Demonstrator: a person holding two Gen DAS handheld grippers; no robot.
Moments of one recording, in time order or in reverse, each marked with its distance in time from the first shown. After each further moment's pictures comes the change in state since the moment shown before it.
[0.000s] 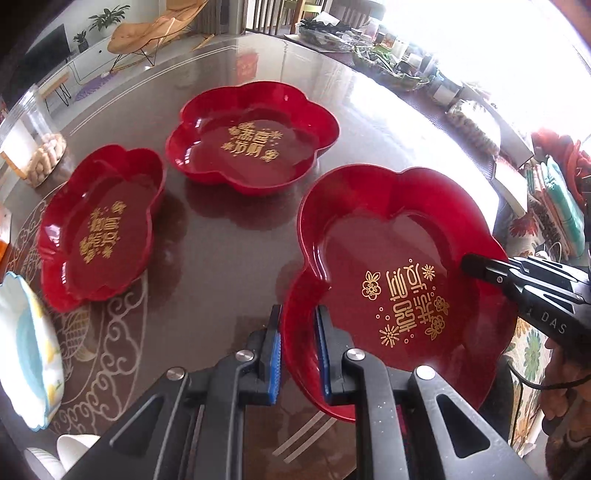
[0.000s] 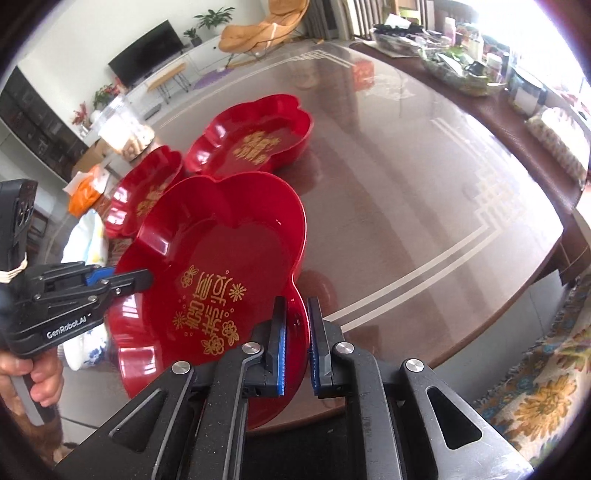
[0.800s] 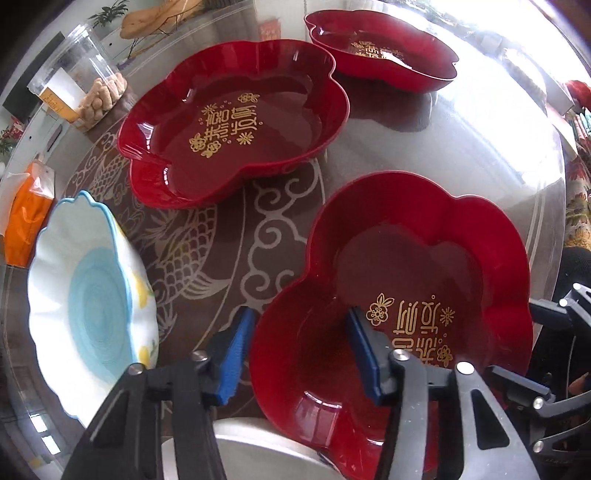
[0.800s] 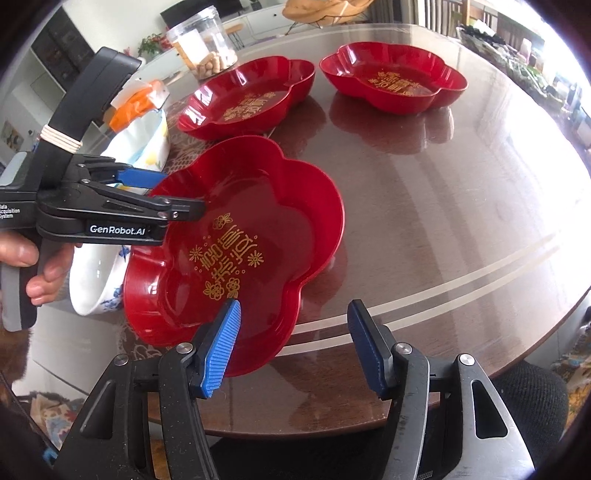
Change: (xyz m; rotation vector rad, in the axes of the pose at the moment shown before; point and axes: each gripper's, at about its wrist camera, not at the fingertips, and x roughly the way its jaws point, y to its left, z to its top) left arm 0.005 0.138 -0.080 0.071 0.142 0.176; right arm 0.065 0.157 -0.078 -0.208 0.108 0.111
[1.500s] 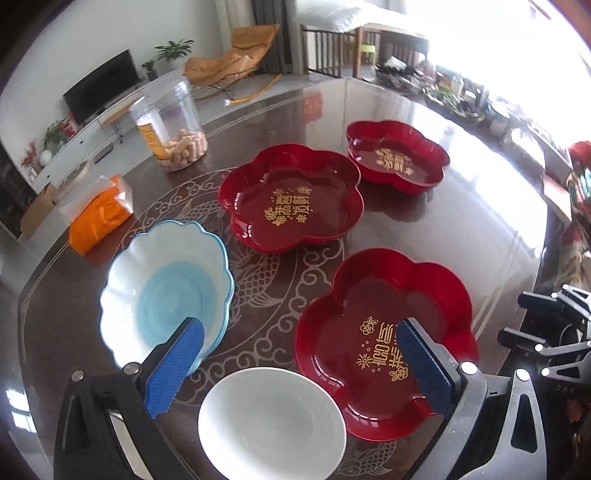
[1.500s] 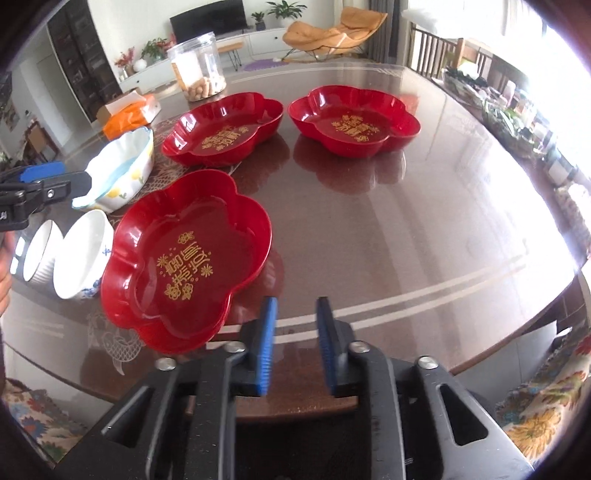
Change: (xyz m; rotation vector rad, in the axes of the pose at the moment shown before) left arm -0.097 0.010 -0.037 -0.104 -0.288 0.095; right arm -0.051 -0.032 -0.003 -0.061 -0.117 -0.102
